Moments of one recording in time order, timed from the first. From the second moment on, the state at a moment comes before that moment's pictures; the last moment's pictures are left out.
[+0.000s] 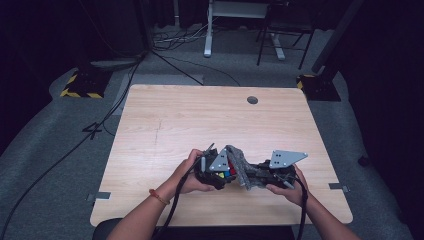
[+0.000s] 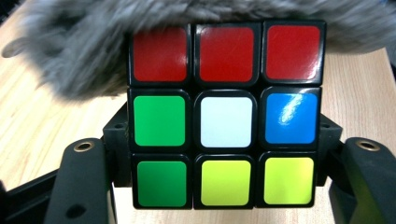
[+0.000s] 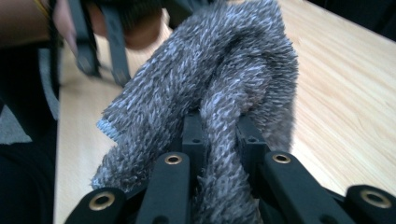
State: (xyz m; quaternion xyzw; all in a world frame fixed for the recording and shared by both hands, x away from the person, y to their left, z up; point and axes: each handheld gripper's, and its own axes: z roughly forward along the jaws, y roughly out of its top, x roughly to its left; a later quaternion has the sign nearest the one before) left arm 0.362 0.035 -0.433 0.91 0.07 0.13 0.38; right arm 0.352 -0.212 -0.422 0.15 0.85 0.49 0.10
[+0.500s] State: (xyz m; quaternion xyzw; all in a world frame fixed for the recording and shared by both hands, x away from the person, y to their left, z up) left arm 0.357 0.029 -0.431 0.91 0.06 0.13 0.38; right arm 0.357 -0.214 -0.423 0.16 0.85 0.48 0.13
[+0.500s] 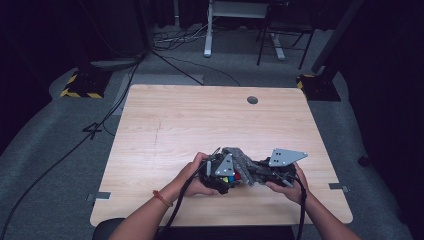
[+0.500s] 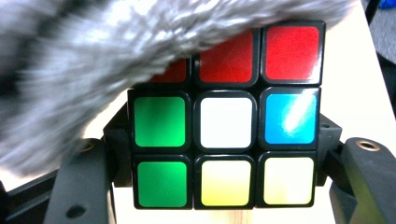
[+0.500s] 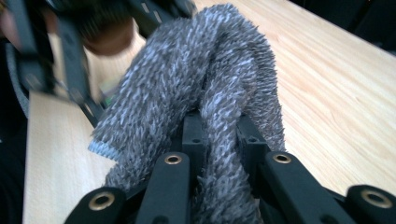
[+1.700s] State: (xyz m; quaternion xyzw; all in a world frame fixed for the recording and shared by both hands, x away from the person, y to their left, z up) left arm 0.352 0.020 -0.435 0.92 0.05 0.12 0.38; right arm 0.347 -0.207 -0.412 0.14 0.84 0.49 0.15
